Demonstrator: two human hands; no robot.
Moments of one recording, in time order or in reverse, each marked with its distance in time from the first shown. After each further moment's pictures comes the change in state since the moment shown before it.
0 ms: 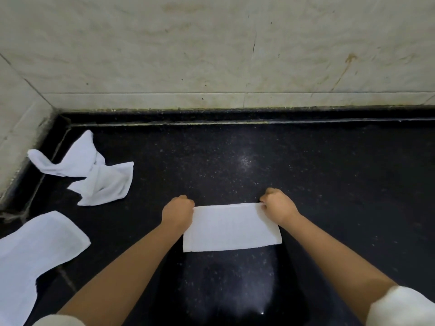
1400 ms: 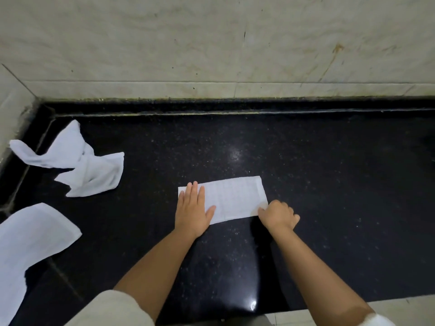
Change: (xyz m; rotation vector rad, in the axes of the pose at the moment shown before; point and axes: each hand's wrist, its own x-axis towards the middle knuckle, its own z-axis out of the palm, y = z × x) left_hand -0.027 0.043 0.032 -0.014 0.005 0.051; right_hand -0.052 -0.026 0.020 0.220 0.023 0.677
